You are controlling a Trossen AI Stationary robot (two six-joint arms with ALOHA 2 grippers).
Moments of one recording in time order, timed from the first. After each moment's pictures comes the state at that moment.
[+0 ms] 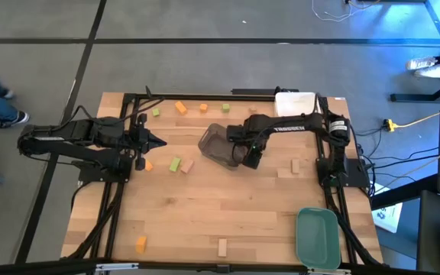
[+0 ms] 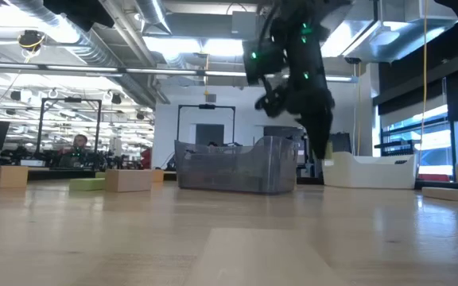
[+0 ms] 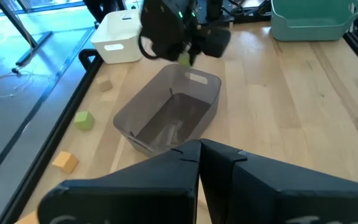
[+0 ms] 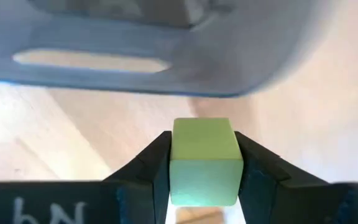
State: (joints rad) left arm -0.02 0.59 0.78 -0.60 -0.19 0.06; right arm -0.18 1.95 1.50 -1.24 0.09 0.23
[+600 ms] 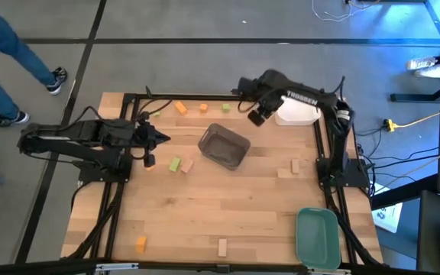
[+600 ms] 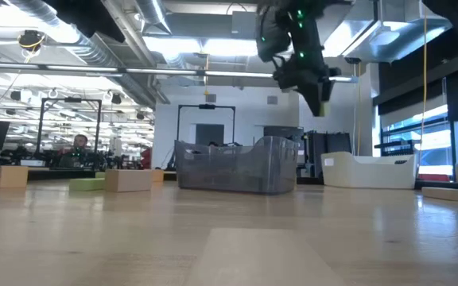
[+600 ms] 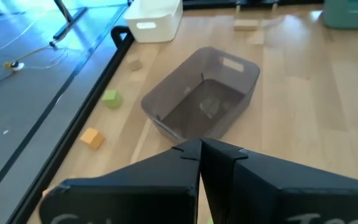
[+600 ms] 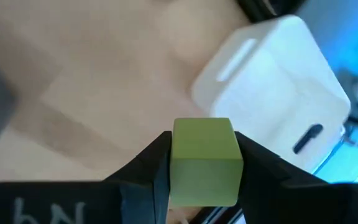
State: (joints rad) left arm -0.02 0.68 0.78 -0.58 -0.34 0.00; right arm -0.51 1.94 1.84 -1.57 0.32 0.39
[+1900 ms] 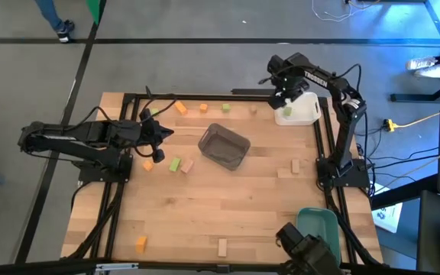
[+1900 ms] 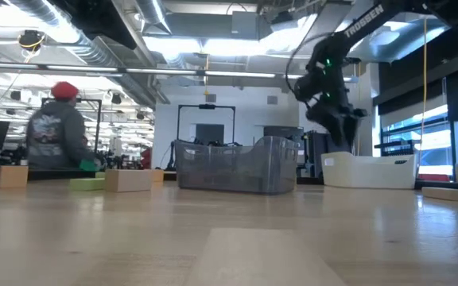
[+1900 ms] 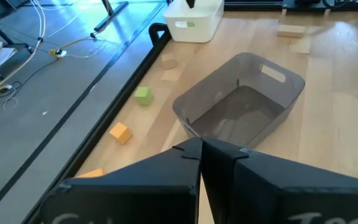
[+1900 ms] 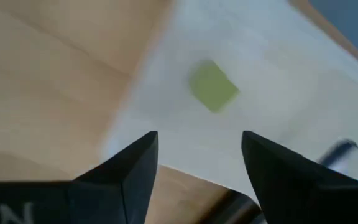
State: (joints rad) left arm -0.02 0.75 0.78 -0.51 -0.49 -0.05; right arm -0.91 1.93 1.65 -1.35 0.05 0.10
